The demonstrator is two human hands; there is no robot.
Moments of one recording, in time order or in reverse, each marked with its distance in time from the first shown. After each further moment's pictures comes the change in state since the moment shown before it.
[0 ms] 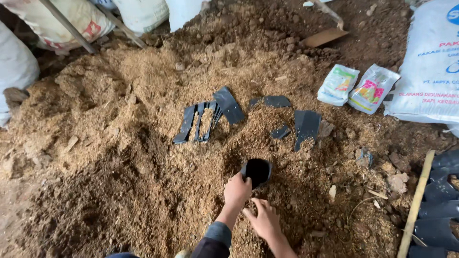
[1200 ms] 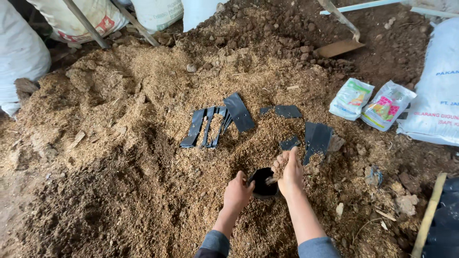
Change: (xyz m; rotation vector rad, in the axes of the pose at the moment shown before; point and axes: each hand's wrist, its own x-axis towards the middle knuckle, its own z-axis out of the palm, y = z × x) left_hand 0.014 -0.004 -0.023 -0.055 0.052 0.168; right_hand 0.046 -0.076 -0.138 1.572 0.308 -0.265
